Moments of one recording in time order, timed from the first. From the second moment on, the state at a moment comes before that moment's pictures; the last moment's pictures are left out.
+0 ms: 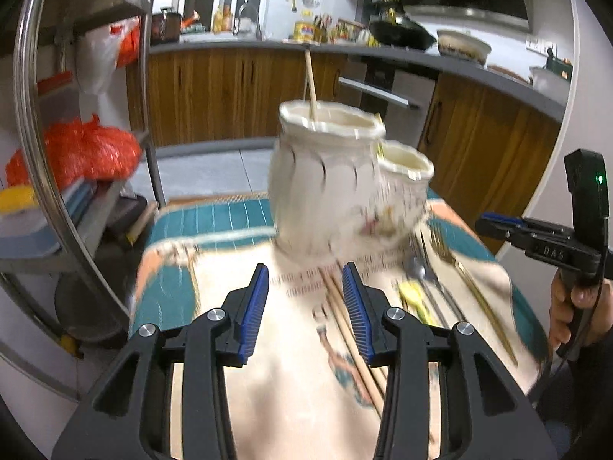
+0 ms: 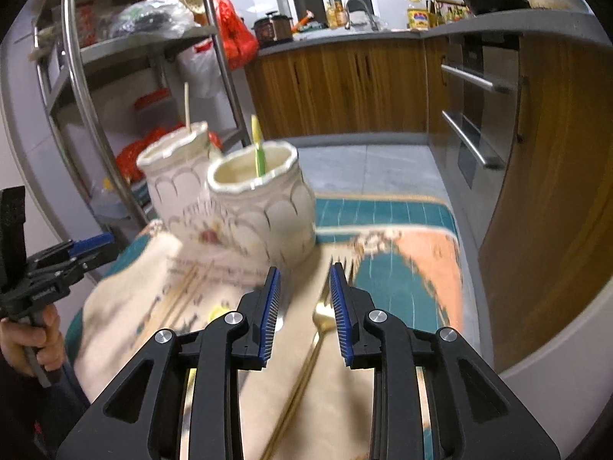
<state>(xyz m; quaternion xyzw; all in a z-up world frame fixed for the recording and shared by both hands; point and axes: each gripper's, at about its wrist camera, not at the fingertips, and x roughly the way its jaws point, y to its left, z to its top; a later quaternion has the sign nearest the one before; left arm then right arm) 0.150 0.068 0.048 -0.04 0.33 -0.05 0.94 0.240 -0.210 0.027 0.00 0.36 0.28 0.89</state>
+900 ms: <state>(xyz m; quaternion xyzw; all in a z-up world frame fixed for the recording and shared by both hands) 0.139 0.031 0.000 0.01 0.41 -0.07 0.91 0.232 -0.197 -0.015 -0.05 0.43 0.28 0.86</state>
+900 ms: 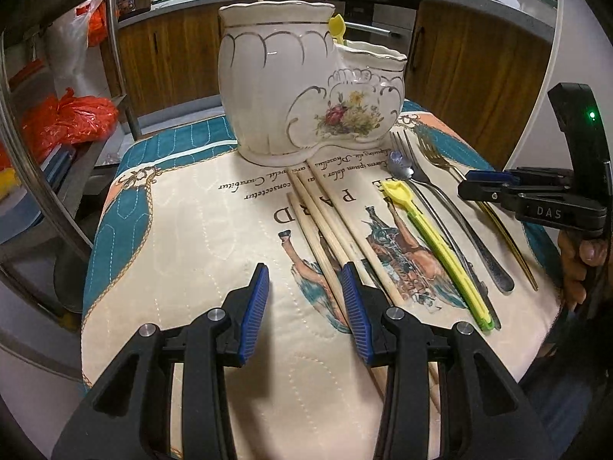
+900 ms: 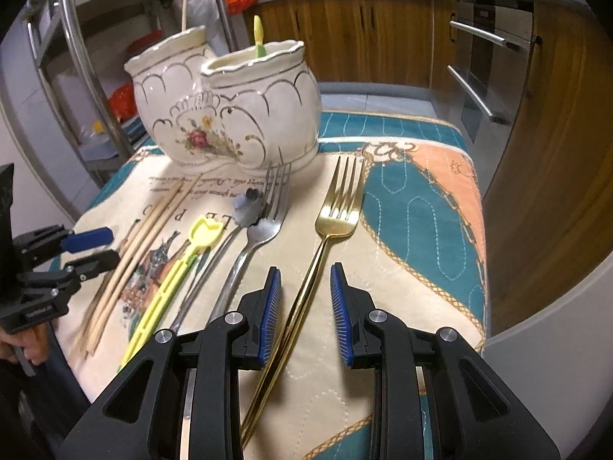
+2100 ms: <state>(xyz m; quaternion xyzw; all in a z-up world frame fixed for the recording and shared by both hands) 0.198 0.035 0.009 0.11 0.65 -0.12 0.74 0.293 -0.182 -0.005 -0.16 0.61 0.26 0.73</state>
